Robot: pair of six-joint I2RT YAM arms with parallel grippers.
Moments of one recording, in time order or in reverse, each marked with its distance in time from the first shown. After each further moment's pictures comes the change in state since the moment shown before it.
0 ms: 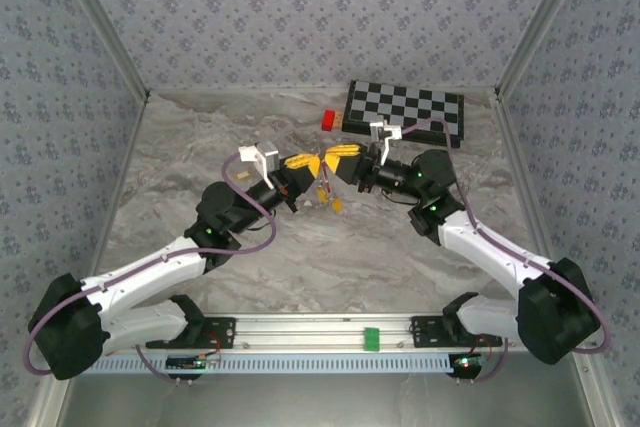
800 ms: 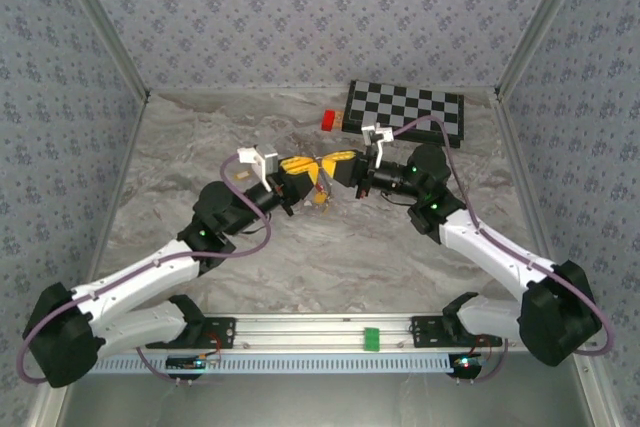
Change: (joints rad) left arm 0.019 -0.072 0.002 -0.153 0.024 0.011; right arm 0.001 -0.027 0.042 -0.235 -0.025 -0.151
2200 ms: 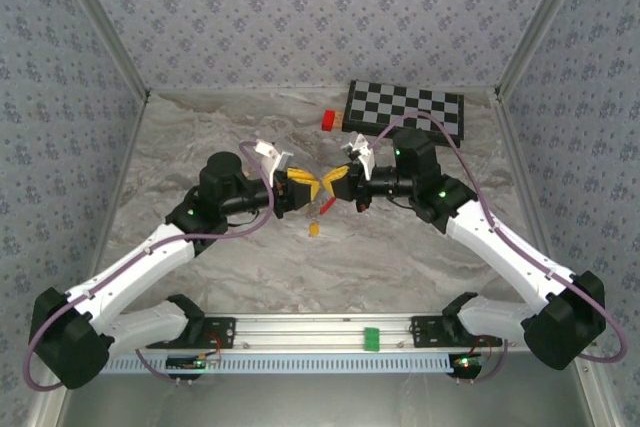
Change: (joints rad) left arm 0.135 0.055 0.176 -0.506 0.369 0.106; right arm 0.053 -0.012 0.220 -0.716 0.037 -0.548
